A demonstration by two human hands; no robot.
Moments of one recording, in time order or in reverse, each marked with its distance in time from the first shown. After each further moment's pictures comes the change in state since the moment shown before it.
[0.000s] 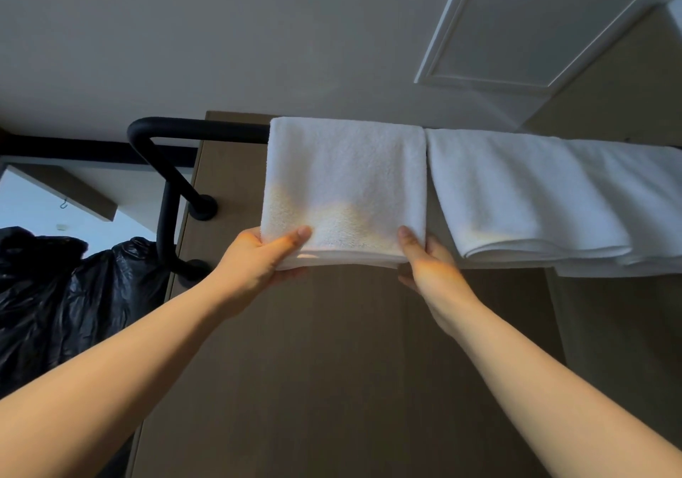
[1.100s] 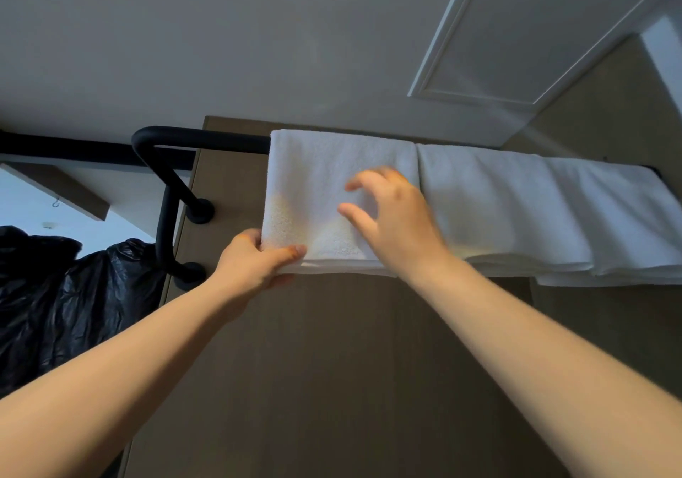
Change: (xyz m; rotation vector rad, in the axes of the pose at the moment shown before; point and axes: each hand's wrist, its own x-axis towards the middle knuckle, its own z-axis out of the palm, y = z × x) left_hand -0.015 0.022 0.008 0.150 0.164 -0.097; right_hand -0.010 -0.091 0.026 -0.913 -0.013 -0.727
